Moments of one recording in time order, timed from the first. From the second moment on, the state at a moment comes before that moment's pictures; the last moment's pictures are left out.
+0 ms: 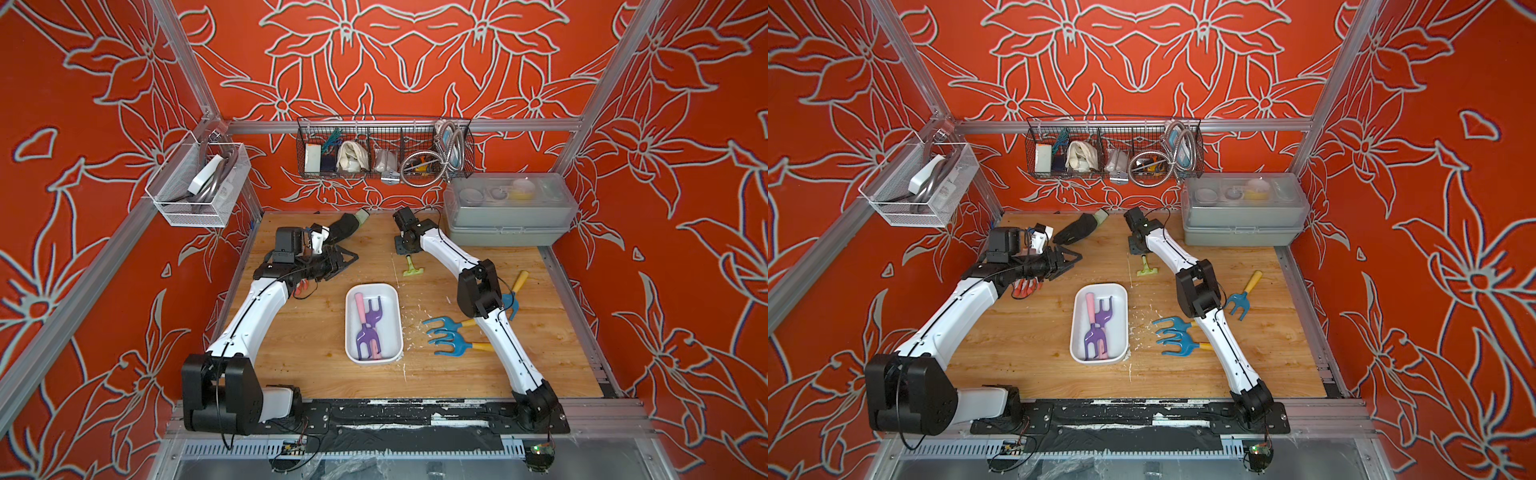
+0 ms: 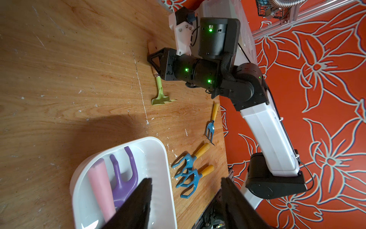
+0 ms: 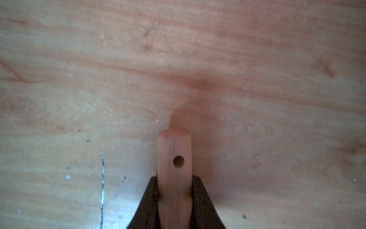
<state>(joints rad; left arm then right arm) 0.00 1.32 1.03 -0.42 0.81 -0.59 0.55 2.65 2.46 -0.89 0.19 0.31</state>
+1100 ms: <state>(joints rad) -0.37 0.95 0.94 -0.45 0.45 -0.55 0.68 1.32 1.12 -0.48 -0.04 0.53</state>
